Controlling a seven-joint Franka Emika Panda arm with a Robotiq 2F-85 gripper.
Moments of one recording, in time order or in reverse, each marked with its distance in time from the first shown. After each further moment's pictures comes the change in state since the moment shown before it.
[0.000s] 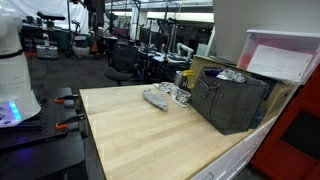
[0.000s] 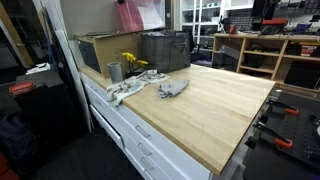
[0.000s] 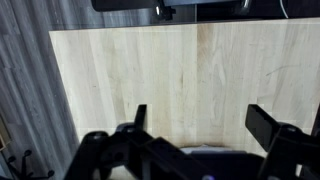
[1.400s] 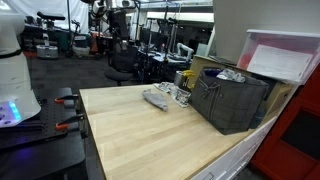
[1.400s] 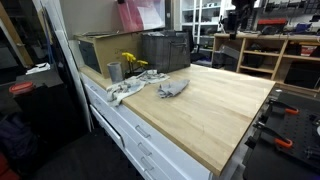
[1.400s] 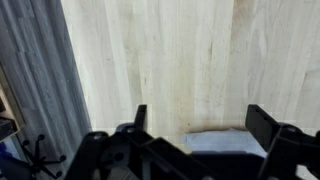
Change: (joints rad) arm -0.092 0.313 -0.066 0.075 -0.185 0.275 0.000
